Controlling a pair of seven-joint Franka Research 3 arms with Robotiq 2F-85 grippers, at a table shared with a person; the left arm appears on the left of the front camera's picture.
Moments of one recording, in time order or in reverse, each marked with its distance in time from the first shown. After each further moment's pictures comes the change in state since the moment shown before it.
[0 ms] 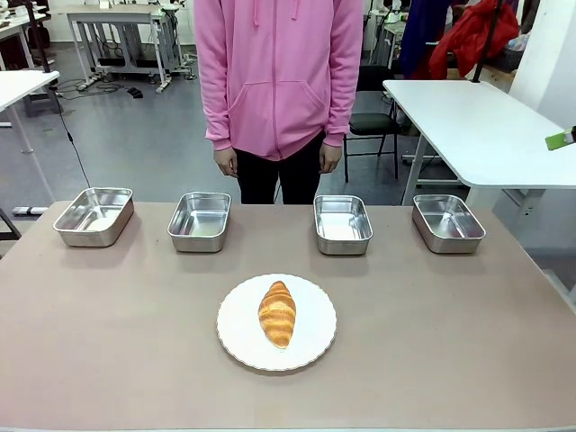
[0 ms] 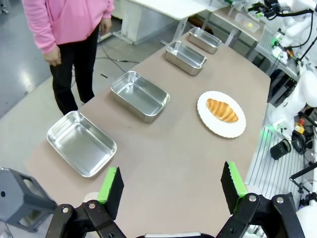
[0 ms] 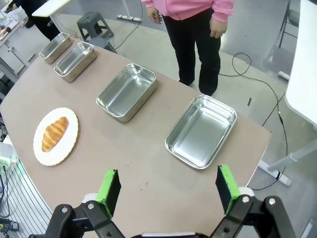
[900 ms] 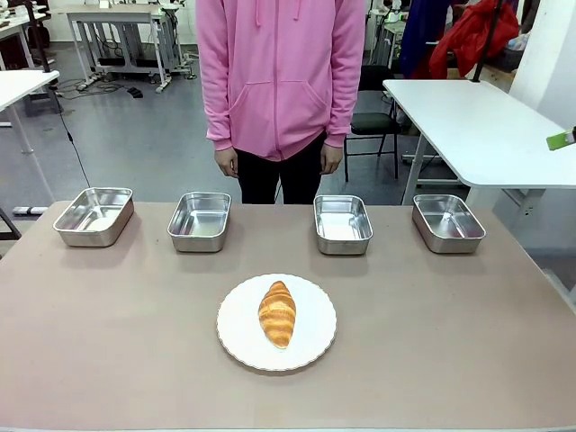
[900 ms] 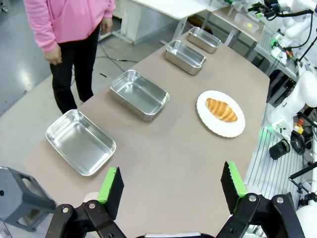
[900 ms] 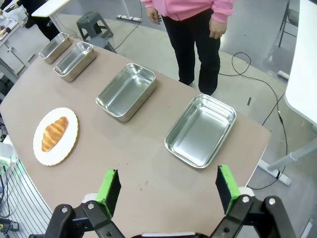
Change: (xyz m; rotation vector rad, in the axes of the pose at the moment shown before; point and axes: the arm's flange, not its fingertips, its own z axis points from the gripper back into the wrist) left arm -0.001 0.001 0.001 -0.002 0.000 0.005; right arm -0.001 -0.001 0.001 -0.002 0.001 -0.003
